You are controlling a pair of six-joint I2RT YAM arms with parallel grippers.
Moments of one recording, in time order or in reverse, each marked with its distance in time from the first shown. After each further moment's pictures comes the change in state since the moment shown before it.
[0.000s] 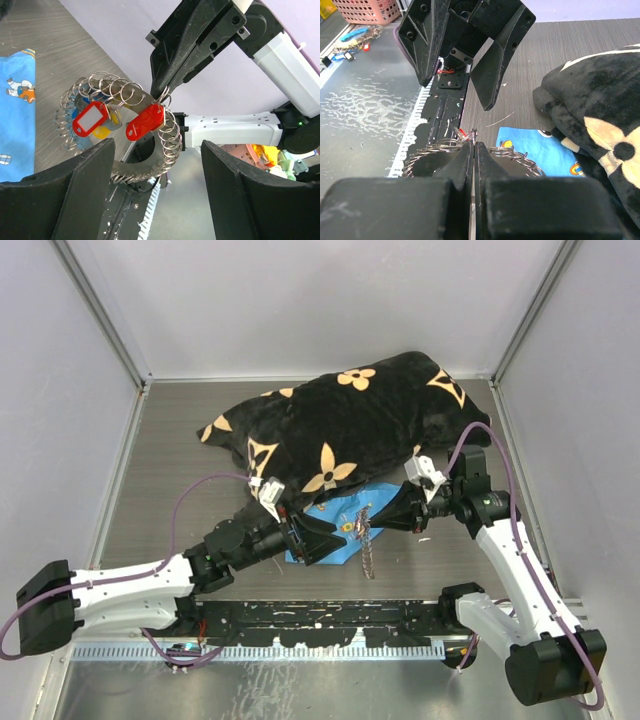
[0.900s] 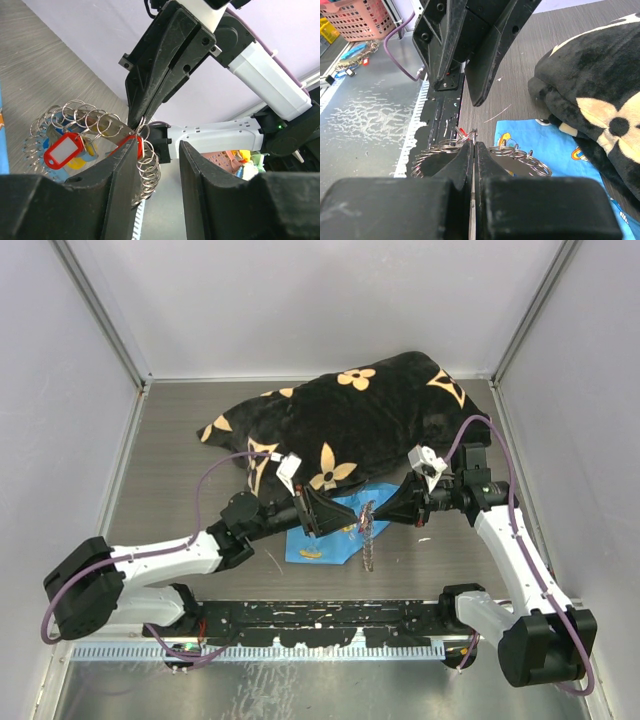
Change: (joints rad) left arm 0.177 0.260 0.116 0.225 0.282 -0.127; right arm -0.079 0.092 0.011 -0.060 -0.025 -0.027
